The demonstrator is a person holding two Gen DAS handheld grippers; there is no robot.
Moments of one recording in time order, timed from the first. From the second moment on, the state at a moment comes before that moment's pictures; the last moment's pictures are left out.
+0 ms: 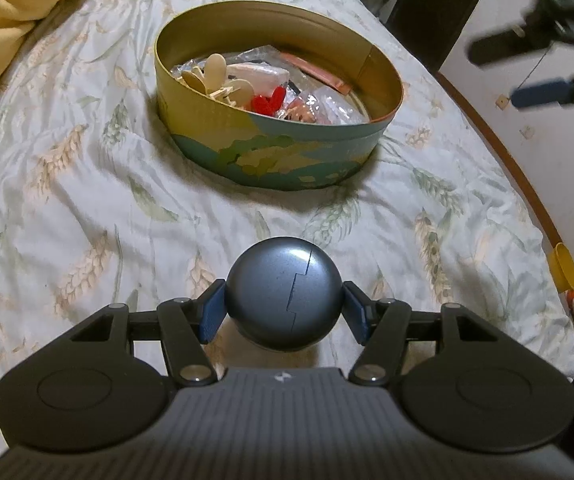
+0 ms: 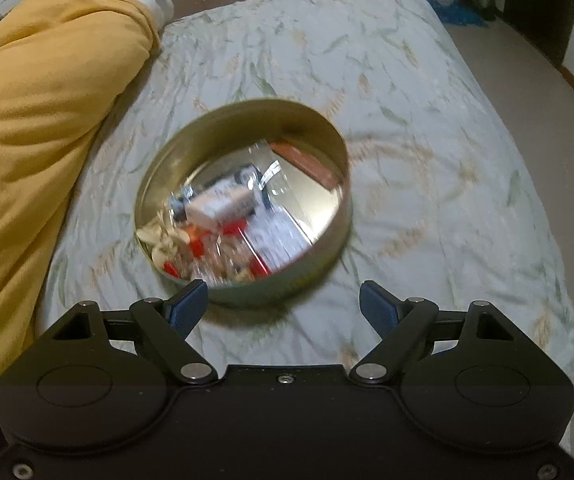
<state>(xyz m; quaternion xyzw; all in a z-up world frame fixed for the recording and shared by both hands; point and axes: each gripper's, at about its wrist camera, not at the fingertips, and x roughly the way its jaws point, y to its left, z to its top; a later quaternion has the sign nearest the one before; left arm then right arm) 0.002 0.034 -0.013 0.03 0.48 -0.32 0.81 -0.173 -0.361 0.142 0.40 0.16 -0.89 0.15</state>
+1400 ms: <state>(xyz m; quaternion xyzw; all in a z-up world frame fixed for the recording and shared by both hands) 0.006 0.032 0.075 0.07 0.43 -0.28 0.86 -0.176 -0.299 0.051 0.43 0.15 -0.88 0.15</state>
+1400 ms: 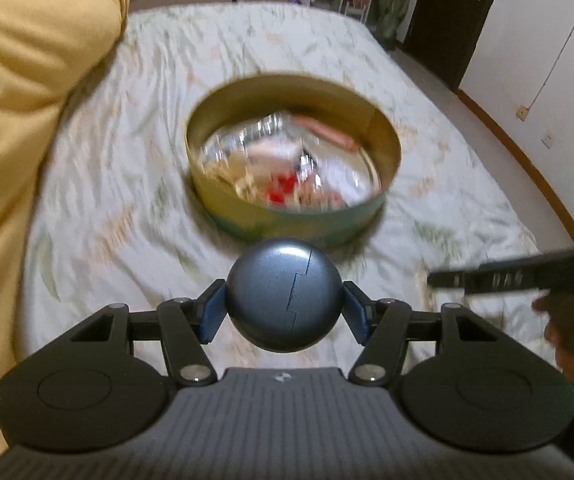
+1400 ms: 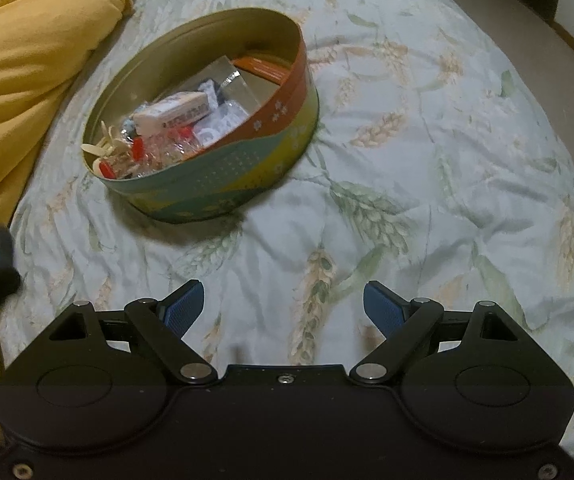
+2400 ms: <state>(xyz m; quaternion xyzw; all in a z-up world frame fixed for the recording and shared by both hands) 0.145 -0.076 0.118 0.09 0.37 -0.26 0.89 -0.196 -0.302 0.030 0.46 0.15 -0.86 0.16</state>
